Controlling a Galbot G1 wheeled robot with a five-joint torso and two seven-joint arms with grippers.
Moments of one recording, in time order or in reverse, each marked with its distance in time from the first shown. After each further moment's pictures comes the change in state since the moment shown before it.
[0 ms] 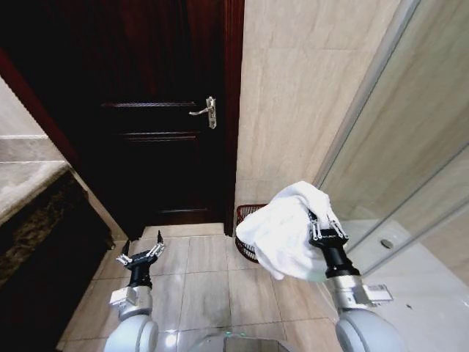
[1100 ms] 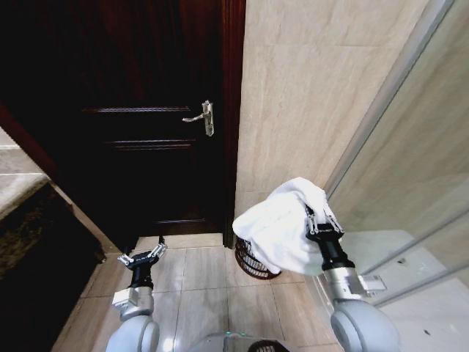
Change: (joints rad) left arm 0.011 0.000 0.007 0.017 0.038 -0.040 0.010; right arm 0.141 -0.075 -0.052 -0.010 0.084 -0.072 0.088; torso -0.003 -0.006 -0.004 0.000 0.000
